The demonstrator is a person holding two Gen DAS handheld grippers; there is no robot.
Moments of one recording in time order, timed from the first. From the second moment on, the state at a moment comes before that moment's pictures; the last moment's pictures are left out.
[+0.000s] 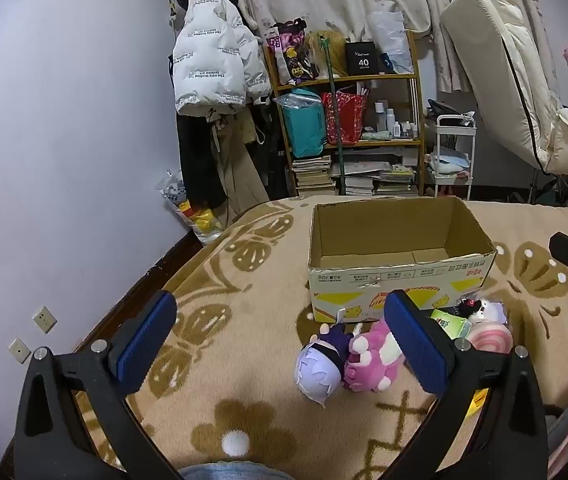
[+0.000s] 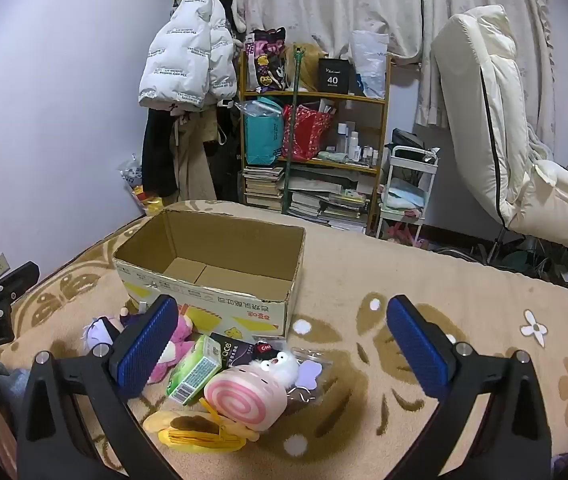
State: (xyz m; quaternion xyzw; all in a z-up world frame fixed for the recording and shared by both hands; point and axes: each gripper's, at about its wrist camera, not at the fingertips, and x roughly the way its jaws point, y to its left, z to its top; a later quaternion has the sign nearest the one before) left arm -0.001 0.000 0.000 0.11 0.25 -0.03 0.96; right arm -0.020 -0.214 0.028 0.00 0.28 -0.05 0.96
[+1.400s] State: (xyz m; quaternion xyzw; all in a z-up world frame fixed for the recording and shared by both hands) left arm 0.002 -0.005 0.000 0.11 0.25 -0.03 0.96; right arm -0.020 -0.214 0.026 0.00 0.28 -0.05 0.96
